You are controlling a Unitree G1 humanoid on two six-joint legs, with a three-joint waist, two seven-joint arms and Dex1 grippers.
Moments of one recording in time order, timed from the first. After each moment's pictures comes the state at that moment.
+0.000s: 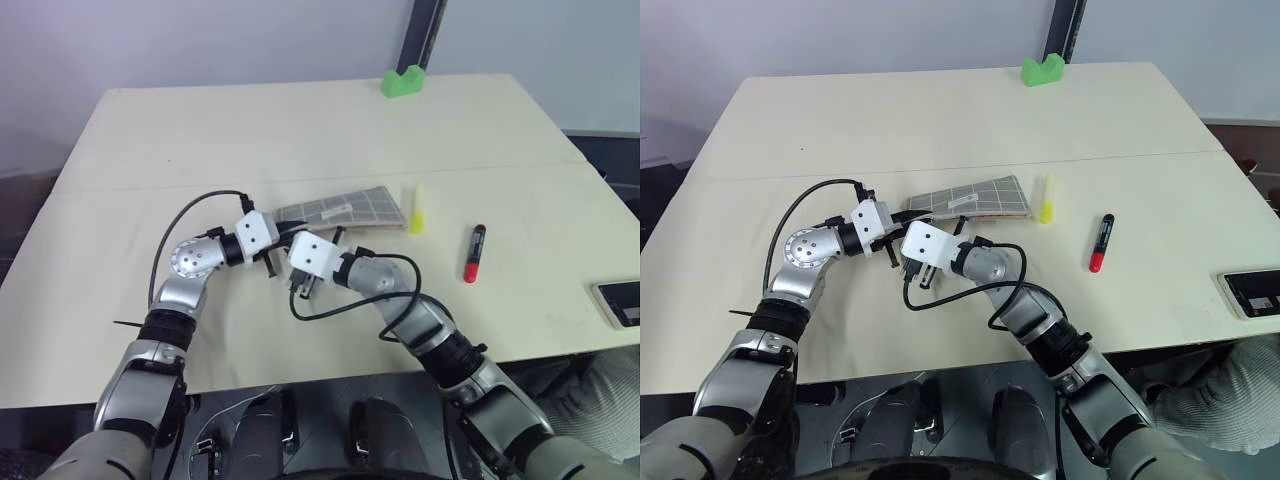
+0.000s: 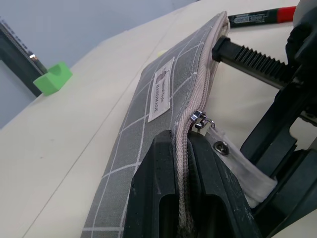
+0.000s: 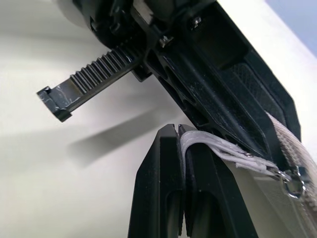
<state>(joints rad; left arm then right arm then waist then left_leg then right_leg) -0.62 0.37 -0.10 0.61 -0.06 -0.51 -0.92 -0.56 -0.24 0.50 0.04 -0.22 0.28 0.53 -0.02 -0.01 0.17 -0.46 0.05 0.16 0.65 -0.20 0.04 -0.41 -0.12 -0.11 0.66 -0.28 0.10</state>
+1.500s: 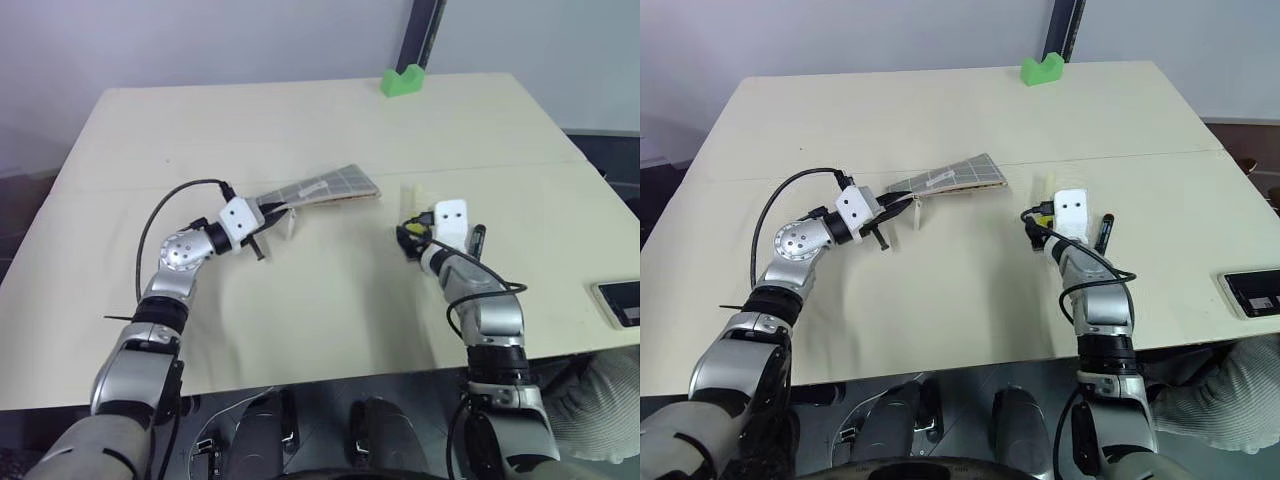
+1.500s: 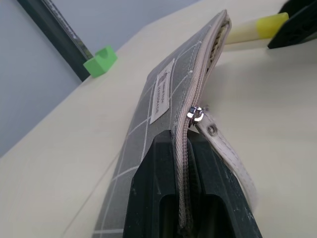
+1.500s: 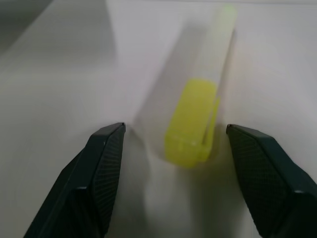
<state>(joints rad) -0.72 0.40 -0.06 0.86 -0.01 -0.66 -0.82 -0.43 -0.22 -0.12 0.08 0.06 0.59 0.19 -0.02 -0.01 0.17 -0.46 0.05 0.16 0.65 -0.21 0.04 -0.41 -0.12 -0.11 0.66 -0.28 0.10</state>
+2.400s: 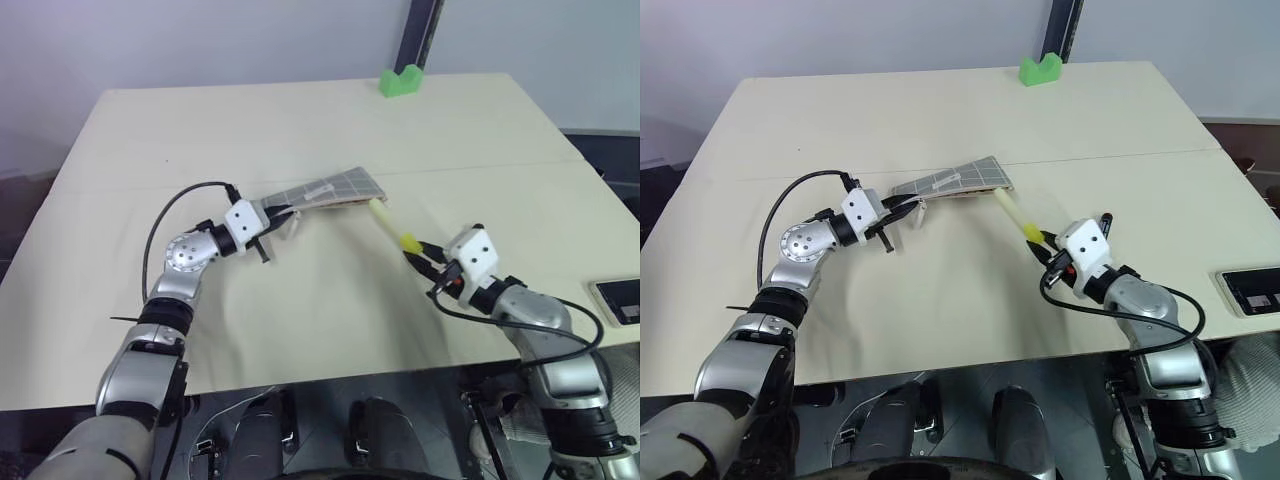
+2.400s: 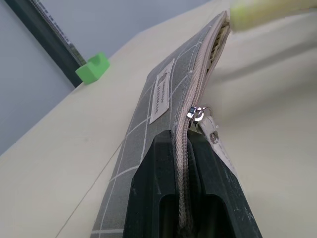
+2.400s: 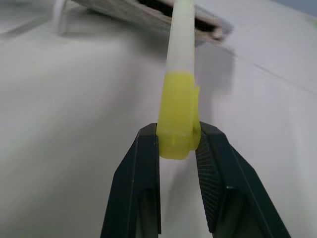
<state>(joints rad) -0.72 0.36 -0.07 0.86 -0.01 -0.67 -0.83 -0.12 -0.53 -0.03 -0.22 0.15 0.26 0.61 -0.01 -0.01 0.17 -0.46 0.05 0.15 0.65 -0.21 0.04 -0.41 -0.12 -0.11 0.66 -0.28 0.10</state>
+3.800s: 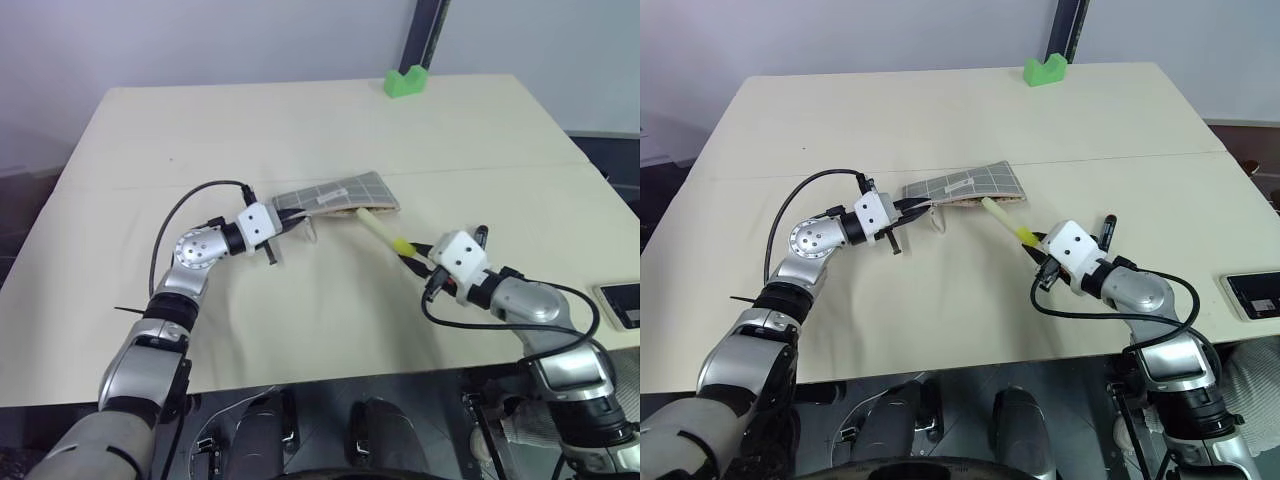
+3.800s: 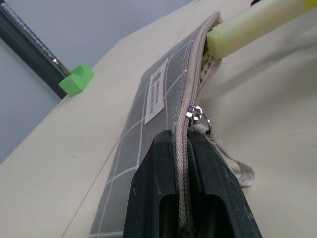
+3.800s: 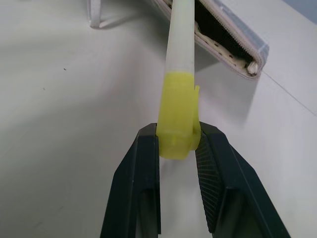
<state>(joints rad) -0.75 0.38 -0.13 0.85 0.01 -0.69 -0.85 -0.15 -0.63 0.01 -0.27 0.07 0.28 0.67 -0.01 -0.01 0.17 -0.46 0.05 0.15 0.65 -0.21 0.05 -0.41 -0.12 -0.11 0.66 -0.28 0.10</state>
